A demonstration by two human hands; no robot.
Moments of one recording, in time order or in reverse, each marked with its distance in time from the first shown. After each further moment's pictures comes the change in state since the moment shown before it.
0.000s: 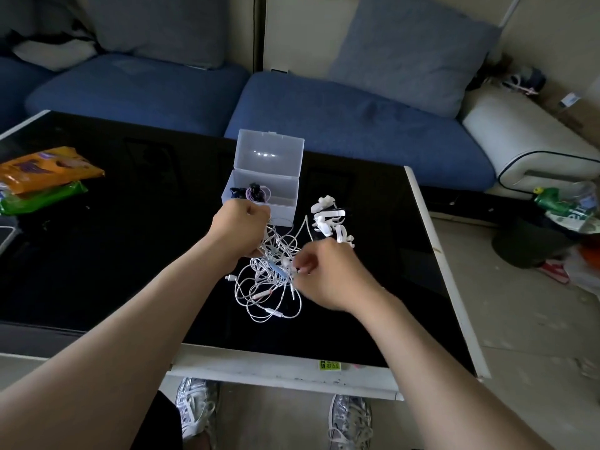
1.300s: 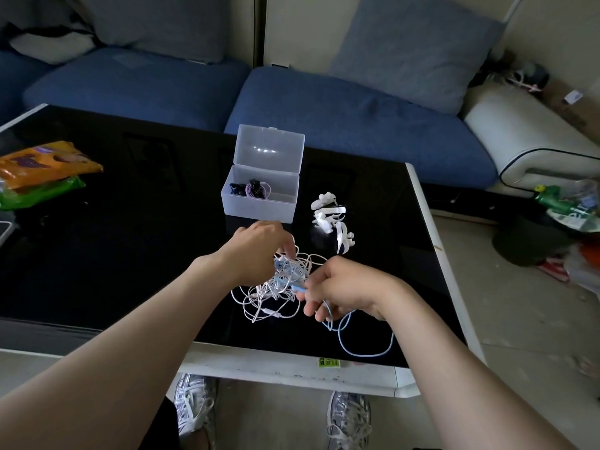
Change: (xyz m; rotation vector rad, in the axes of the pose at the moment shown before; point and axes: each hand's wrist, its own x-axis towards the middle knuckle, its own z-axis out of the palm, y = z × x) left_hand -0.006 -0.020 0.010 0.871 -0.396 0.467; right_hand 0.009 0.036 0.003 0.443 -0.490 0.237
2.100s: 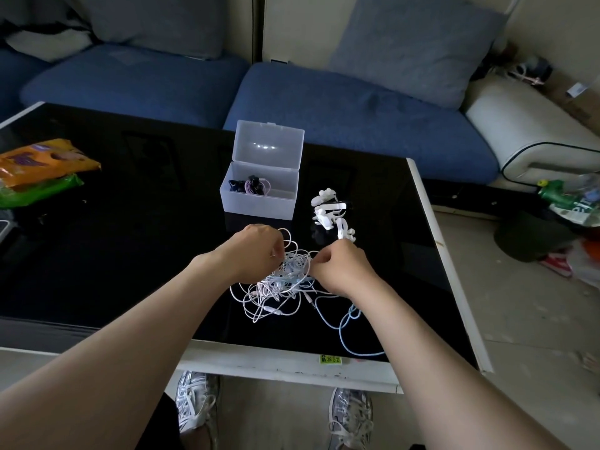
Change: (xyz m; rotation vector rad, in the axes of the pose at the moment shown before) left_hand 0.008 -0.014 0.015 -0.049 0.039 -0.022; right_hand 0.028 0.002 0.006 -0.227 0.535 -0.039
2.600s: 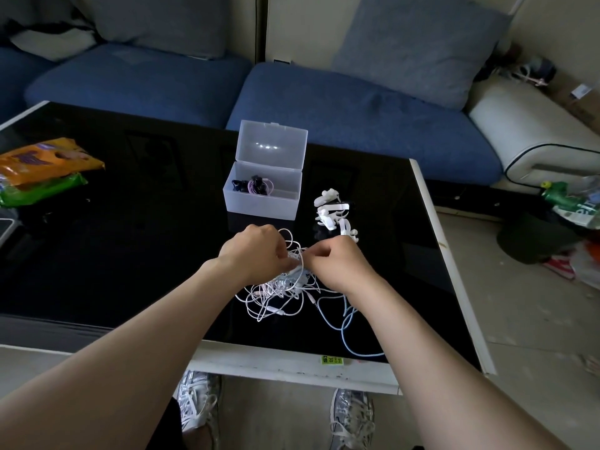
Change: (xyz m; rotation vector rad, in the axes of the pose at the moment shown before) left_hand -0.002 0.008 0.003 -0.038 0.037 -0.183; right_hand -0.002 -0.010 0.003 0.283 -0.025 -0.059
